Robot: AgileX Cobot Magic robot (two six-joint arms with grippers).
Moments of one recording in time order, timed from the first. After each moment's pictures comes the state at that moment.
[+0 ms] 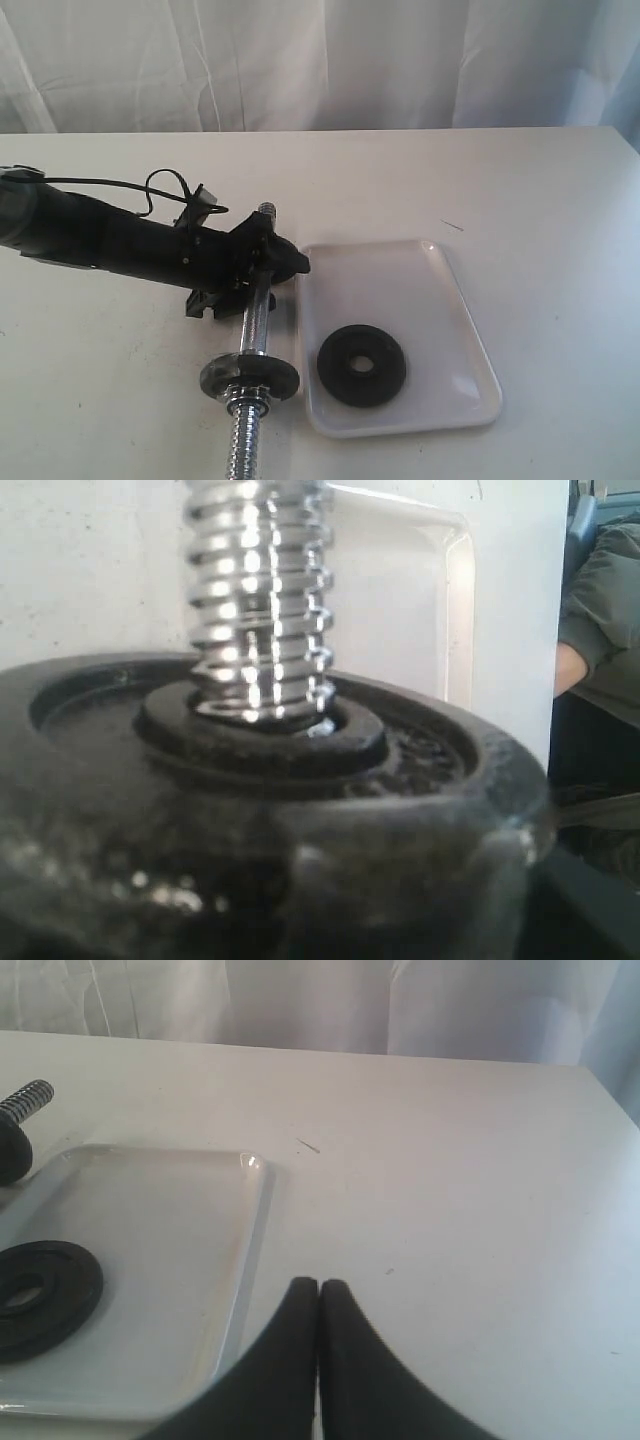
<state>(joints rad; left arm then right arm) -0.35 2.06 -1.09 -1.64 0.81 0.95 0.10 0.01 -0.01 0.17 0.34 -0.14</state>
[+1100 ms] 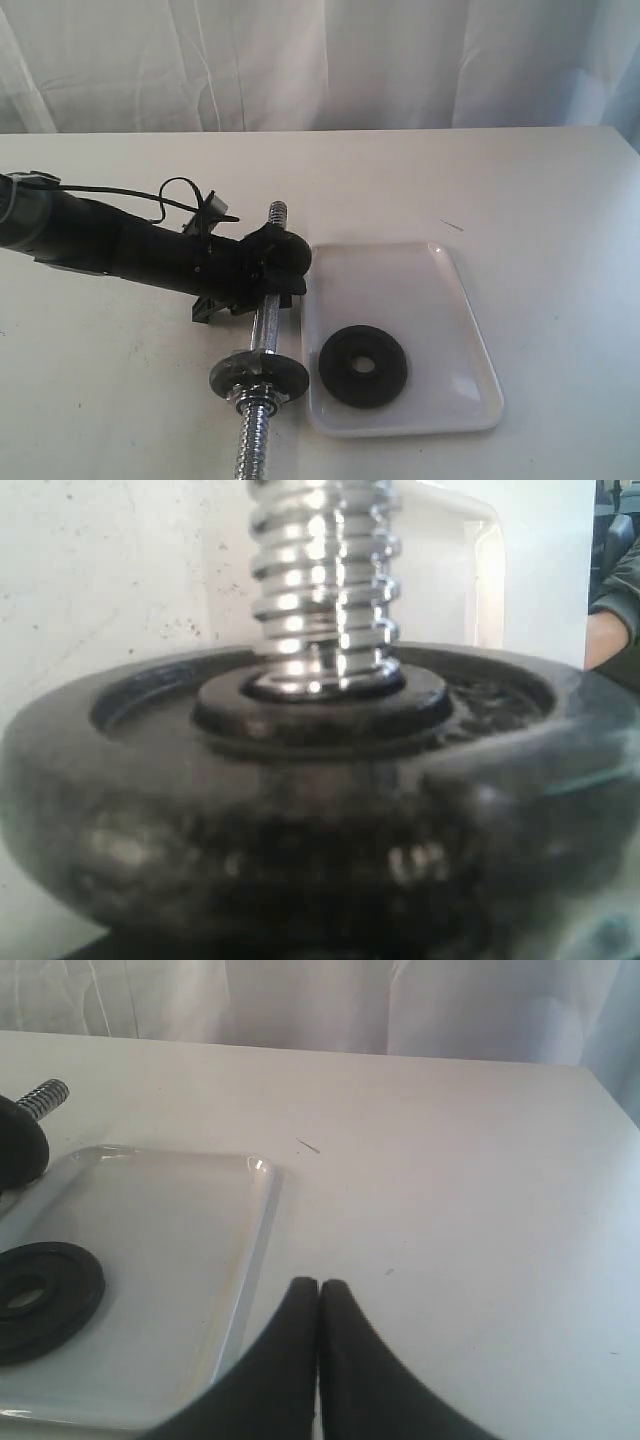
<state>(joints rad) -0.38 2.08 -1.09 -1.66 0.77 0.98 0.10 0.01 -0.01 0.17 0.34 -0.14</state>
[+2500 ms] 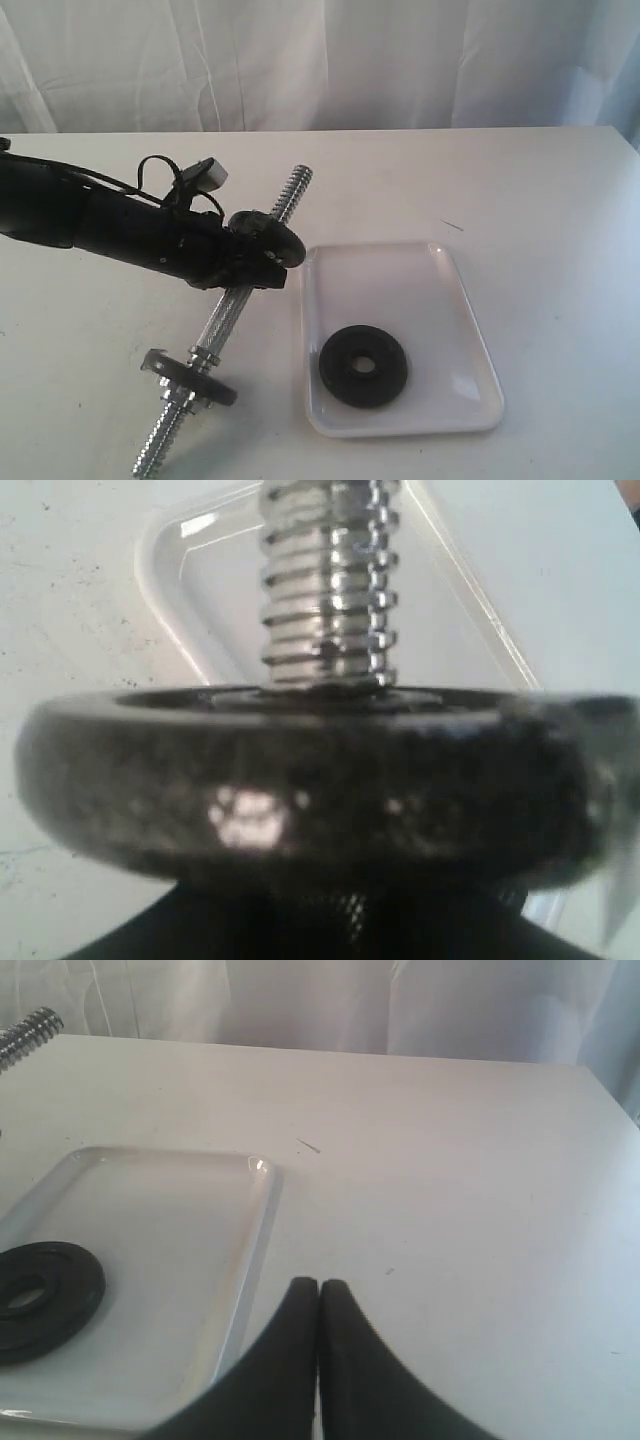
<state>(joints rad) -0.36 1.90 -1.05 -1.46 0.75 1.32 0.10 0.01 -0.01 0.17 0.34 -0.14</state>
